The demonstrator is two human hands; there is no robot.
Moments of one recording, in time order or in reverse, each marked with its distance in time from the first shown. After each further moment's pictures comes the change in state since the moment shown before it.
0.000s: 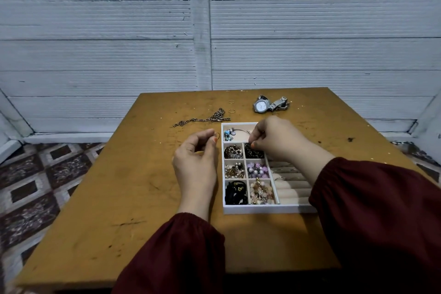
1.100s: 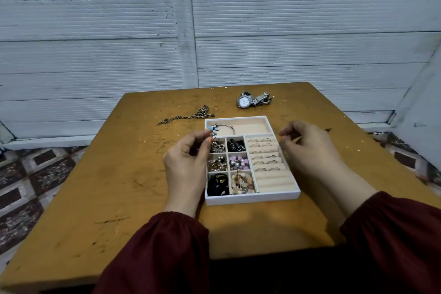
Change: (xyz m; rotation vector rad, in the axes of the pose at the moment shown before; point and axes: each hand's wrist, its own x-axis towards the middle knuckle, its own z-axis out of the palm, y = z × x) left_hand -0.021 0.017 -0.004 0.042 -0.172 0.090; right_hand -0.063 0.061 -0.014 0.199 0.344 0.082
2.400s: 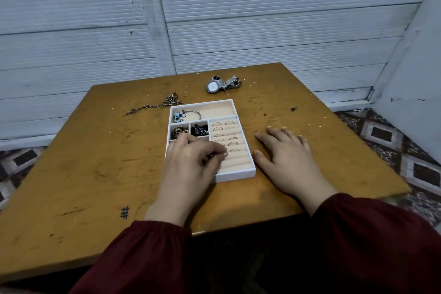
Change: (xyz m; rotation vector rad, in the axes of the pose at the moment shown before) left_hand -0.048 0.029 0.035 0.523 -0.343 0.393; right_hand -0.047 0.054 -0.005 -0.412 -0.189 -0.027
